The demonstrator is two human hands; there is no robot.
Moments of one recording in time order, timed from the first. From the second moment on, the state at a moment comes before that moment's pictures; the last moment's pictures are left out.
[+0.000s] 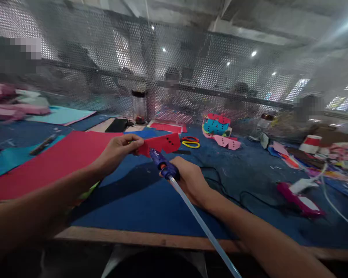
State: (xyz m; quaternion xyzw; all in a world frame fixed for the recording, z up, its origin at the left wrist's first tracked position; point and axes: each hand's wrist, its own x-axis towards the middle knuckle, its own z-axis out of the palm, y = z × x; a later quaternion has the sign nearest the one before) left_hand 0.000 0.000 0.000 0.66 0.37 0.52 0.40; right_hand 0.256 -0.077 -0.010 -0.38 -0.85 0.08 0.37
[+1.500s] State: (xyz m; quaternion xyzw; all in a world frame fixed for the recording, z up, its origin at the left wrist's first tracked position) left_hand 0.001 -0.001 0.000 0.69 0.36 0.49 0.39; right_hand 0.261 -0.080 -0.012 -0.39 -0.84 0.05 0.37
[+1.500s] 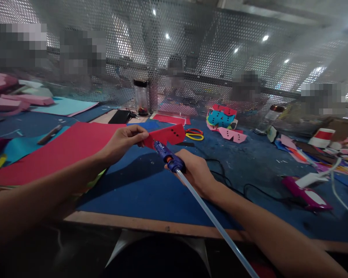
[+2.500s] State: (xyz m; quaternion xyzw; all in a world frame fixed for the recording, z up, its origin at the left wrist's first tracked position) left_hand 0.003 -0.003 0.001 0.68 0.37 0.49 0.40; right_hand 0.263 -0.083 -0.012 -0.38 -0.87 0.02 0.31
